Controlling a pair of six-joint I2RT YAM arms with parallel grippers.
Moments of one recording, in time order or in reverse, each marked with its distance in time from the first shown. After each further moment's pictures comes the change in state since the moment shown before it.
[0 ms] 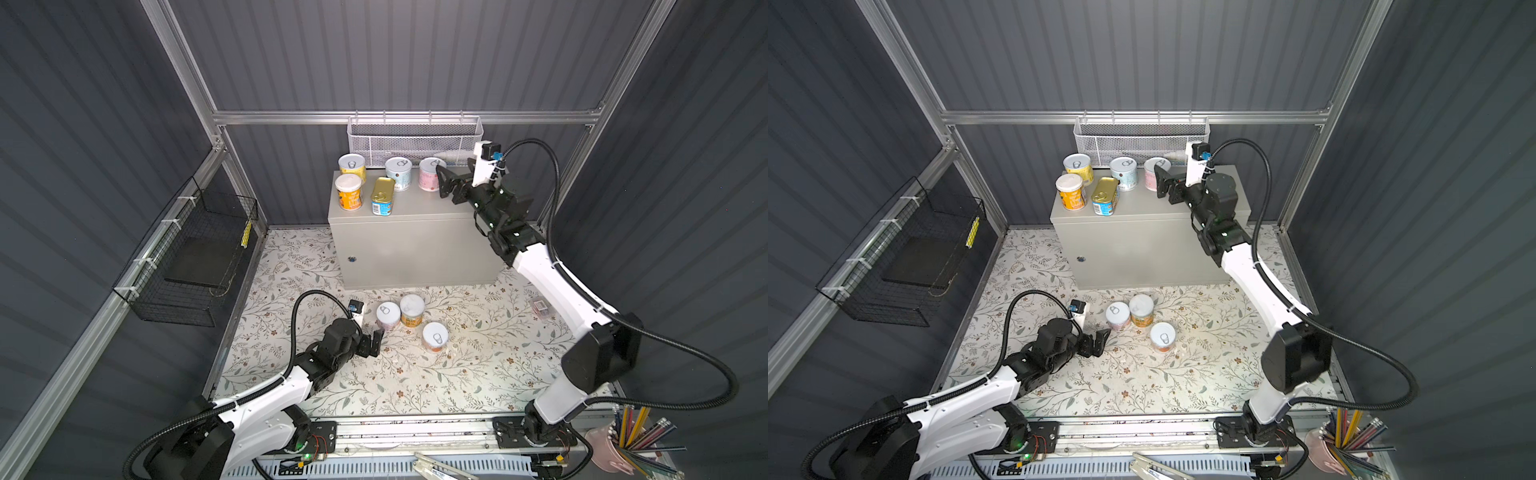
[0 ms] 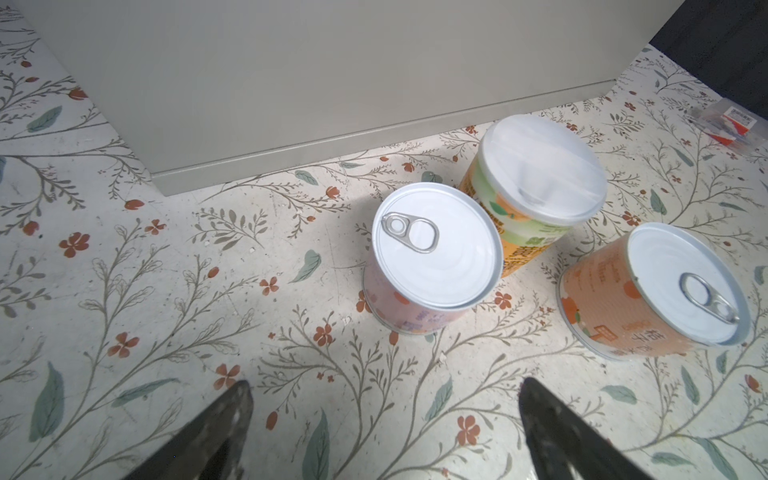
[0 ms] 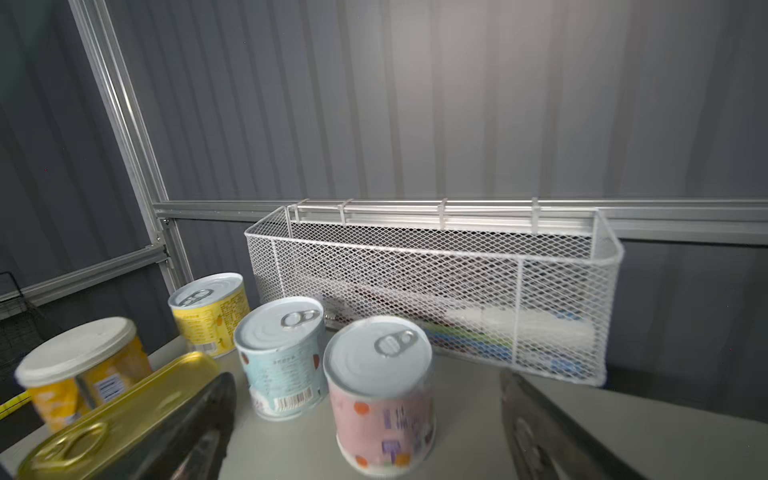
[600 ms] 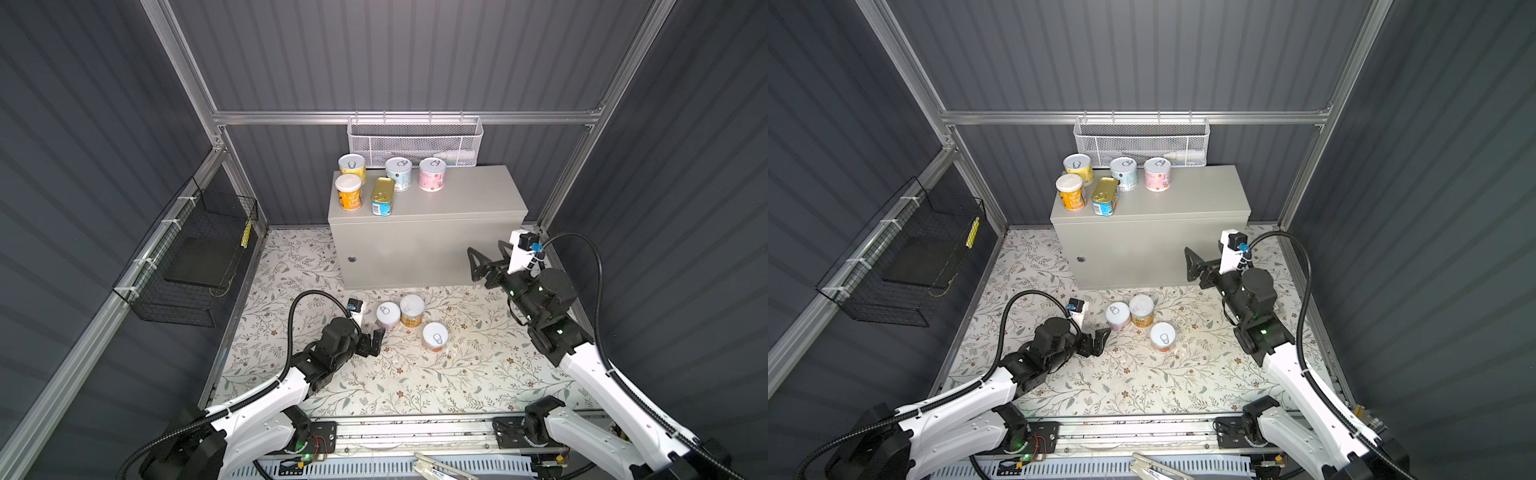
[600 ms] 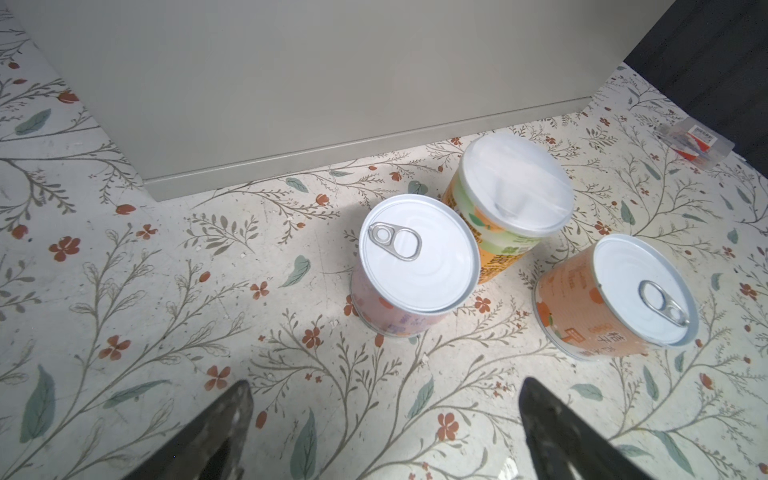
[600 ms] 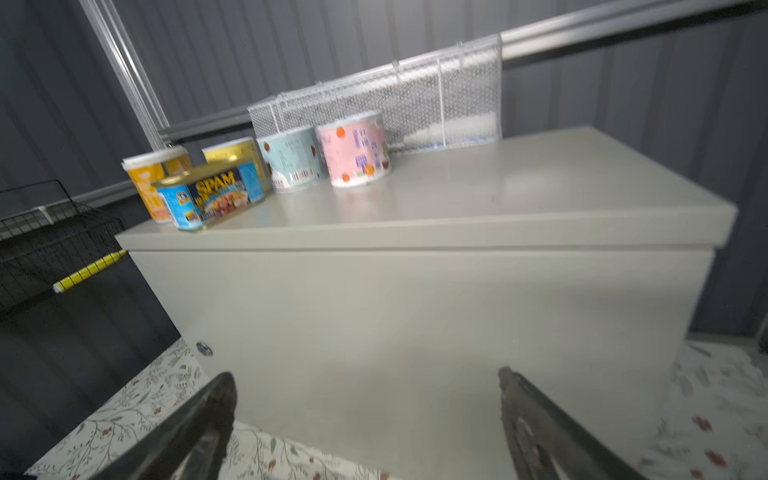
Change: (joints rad) left arm 0.000 -0.039 0.023 -0.046 0.032 -0.034; right arm -0.003 -0.695 -0.850 -0.040 0.069 0.106
